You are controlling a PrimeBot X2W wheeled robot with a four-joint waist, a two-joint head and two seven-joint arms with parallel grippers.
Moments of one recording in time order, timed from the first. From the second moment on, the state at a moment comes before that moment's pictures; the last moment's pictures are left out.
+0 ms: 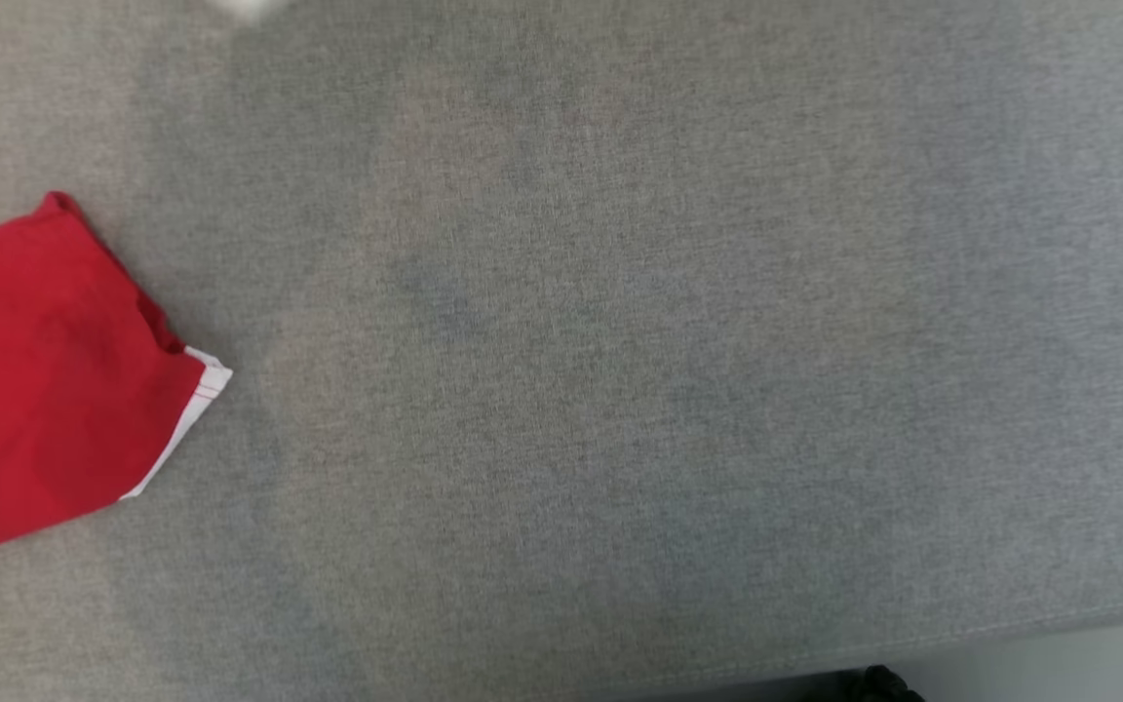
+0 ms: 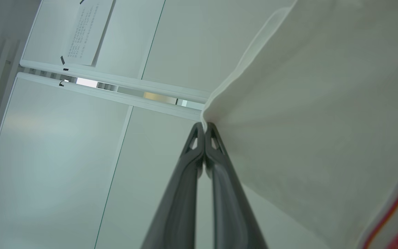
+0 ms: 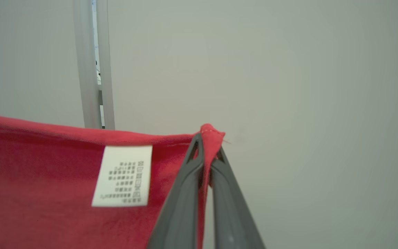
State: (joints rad) left arm -2.20 0.49 -1.03 0.71 0.21 -0.01 -0.22; right arm -1.72 -0.58 0.55 0.78 0.77 0.13 -0.21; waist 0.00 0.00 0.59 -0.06
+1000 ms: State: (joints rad) left arm -0.97 0.95 -1.08 -0.25 -0.28 0.55 -0.13; right arm -0.85 -0.67 0.26 0.32 0.70 0.13 -0.26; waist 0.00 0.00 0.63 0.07
